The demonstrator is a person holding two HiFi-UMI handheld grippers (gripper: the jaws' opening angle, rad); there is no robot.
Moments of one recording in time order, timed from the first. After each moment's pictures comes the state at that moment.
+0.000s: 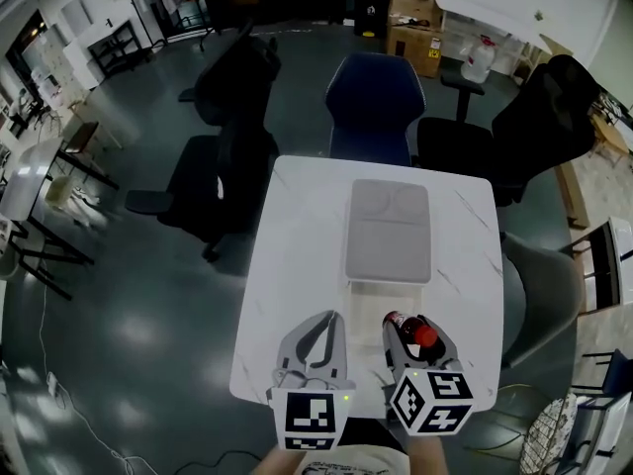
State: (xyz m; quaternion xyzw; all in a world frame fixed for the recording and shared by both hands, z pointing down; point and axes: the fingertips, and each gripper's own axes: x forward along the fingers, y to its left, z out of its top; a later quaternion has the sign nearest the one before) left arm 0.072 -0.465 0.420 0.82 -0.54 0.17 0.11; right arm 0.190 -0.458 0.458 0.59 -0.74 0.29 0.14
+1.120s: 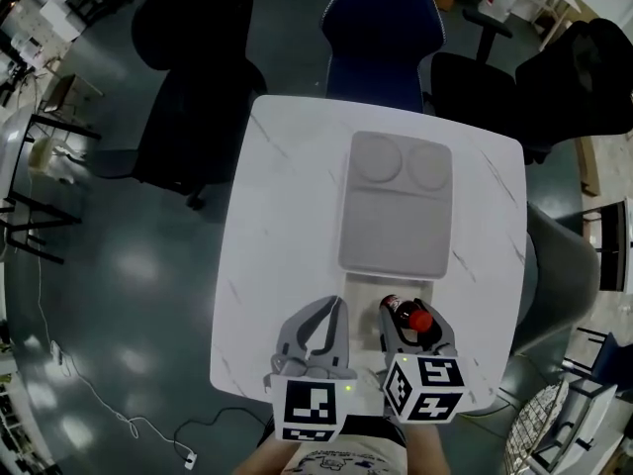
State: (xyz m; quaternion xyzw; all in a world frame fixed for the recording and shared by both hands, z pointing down) left arm 0.091 -0.514 0.520 0.81 -0.50 0.23 0.20; right arm 0.195 -0.503 0.564 0.56 -0.71 0.34 0.25
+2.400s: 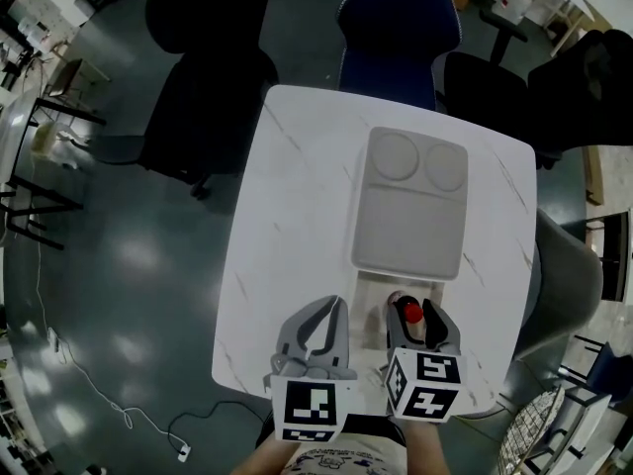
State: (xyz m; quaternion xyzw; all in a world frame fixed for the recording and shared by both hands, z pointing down) left arm 0.075 -0.509 0.529 0.79 -0.53 0.23 0.22; right arm 0.195 -0.501 0.580 0.57 -0.69 0.33 0.31
